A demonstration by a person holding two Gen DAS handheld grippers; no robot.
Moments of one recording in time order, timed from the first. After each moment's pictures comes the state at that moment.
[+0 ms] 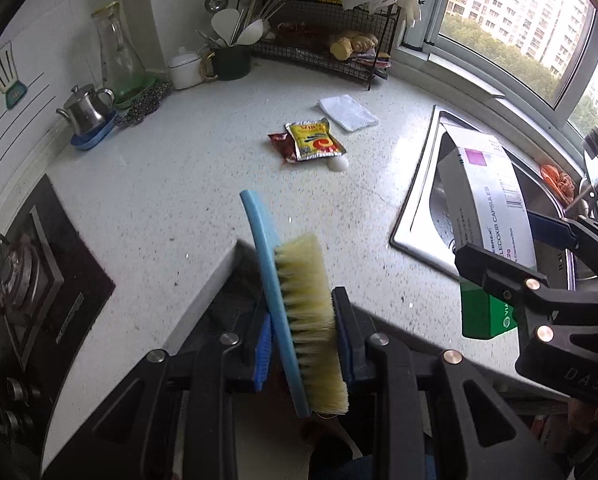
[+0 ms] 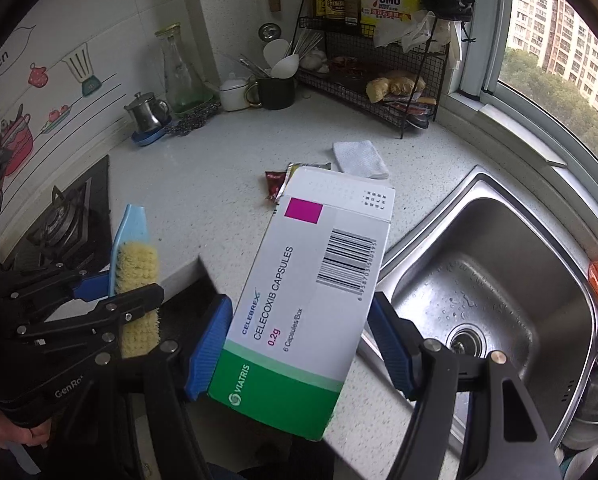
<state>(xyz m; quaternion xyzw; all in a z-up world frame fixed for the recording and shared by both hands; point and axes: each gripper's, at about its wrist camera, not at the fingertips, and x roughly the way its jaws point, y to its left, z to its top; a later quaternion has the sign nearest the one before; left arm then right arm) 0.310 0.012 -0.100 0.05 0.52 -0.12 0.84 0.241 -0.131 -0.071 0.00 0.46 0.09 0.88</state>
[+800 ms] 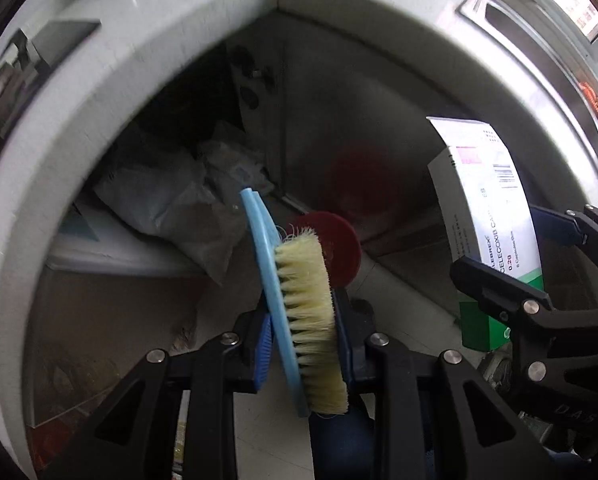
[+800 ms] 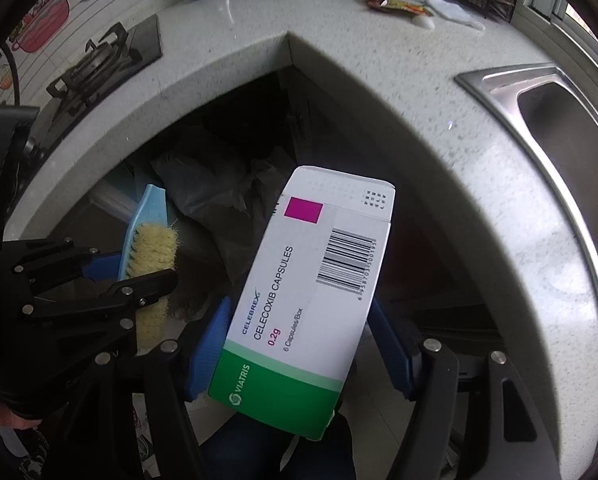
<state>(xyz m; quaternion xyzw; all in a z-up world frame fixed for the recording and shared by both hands) 0.187 0.064 -0.280 0.03 0.65 -0.08 0.75 0.163 -0.061 -0.239 -0.04 0.59 0.15 0.80</state>
